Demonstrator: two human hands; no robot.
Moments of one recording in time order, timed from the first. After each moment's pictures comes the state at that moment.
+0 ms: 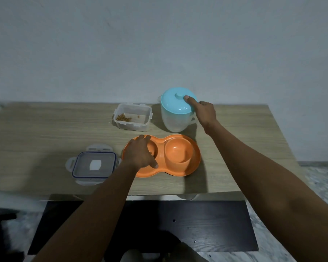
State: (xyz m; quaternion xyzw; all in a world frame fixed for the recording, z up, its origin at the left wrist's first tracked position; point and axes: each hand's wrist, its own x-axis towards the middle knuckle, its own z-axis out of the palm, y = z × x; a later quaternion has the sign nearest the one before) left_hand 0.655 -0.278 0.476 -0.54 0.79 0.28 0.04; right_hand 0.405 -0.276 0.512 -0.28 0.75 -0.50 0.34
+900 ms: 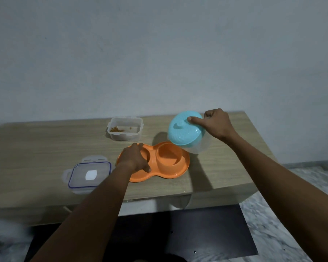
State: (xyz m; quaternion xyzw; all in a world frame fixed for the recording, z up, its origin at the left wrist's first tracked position) left_hand 0.653 -0.268 0.488 -0.56 0.77 0.30 0.03; right_hand 0.385 -0.173 0.572 -0.44 0.78 -0.40 0.19
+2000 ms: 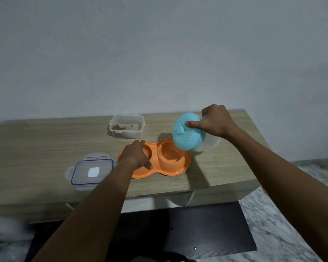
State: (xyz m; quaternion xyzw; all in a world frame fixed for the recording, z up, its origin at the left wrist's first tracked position) left_hand 0.656 -0.270 0.487 -0.56 0.77 0.31 0.03; right_hand 0.403 -0.170 0.597 -0.56 0.80 -0.22 0.09
